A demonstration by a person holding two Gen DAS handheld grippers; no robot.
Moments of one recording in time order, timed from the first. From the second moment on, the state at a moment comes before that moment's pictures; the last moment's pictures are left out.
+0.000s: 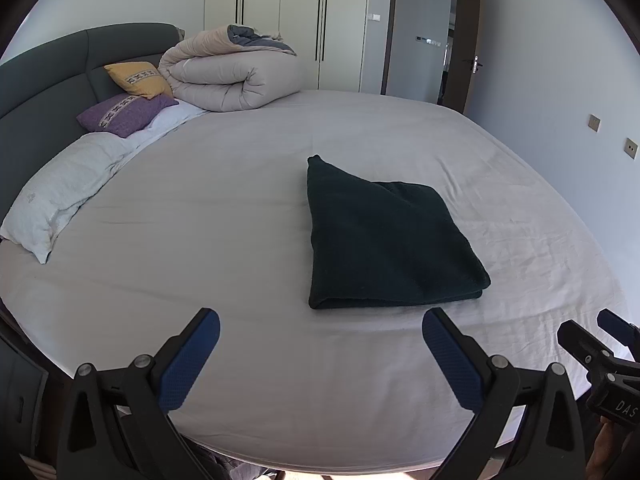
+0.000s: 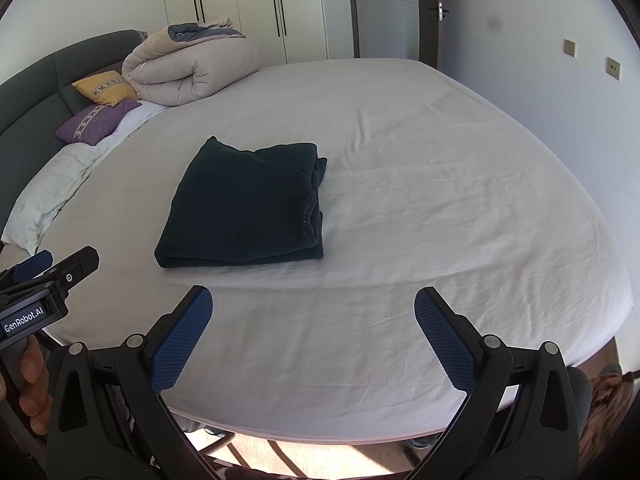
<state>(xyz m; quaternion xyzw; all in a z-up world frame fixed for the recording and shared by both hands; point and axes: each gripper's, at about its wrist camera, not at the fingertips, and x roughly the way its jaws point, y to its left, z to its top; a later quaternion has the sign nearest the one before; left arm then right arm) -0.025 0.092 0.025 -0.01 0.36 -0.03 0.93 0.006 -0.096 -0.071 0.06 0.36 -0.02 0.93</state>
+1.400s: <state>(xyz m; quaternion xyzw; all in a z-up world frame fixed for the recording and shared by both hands) -0.019 0.097 0.012 -0.01 0.37 -0.02 0.93 0.004 -0.099 -0.071 0.07 0.35 -0.03 0.93</state>
